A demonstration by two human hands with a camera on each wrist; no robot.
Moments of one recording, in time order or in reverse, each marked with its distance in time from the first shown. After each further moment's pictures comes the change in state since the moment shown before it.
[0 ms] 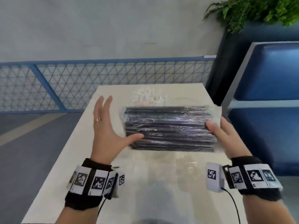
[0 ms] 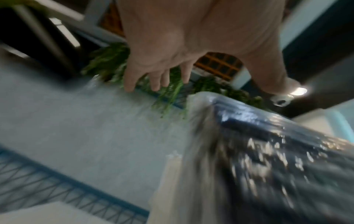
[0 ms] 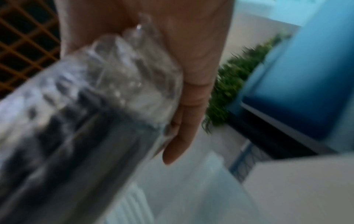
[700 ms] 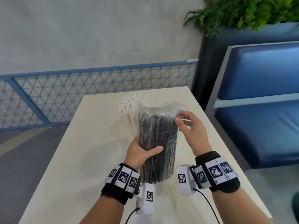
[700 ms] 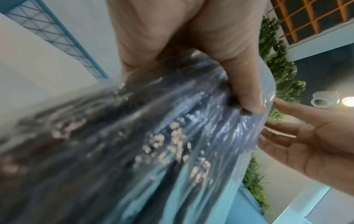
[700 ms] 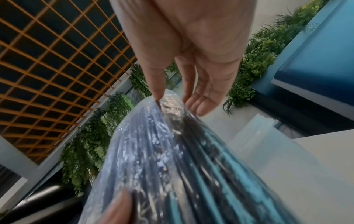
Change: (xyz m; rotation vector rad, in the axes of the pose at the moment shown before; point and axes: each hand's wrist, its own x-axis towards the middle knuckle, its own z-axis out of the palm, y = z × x) left_hand -0.007 -0.015 0.112 -0.491 -0.346 -0.502; right_hand 0.032 0.009 0.047 -0.145 0.351 -0.051
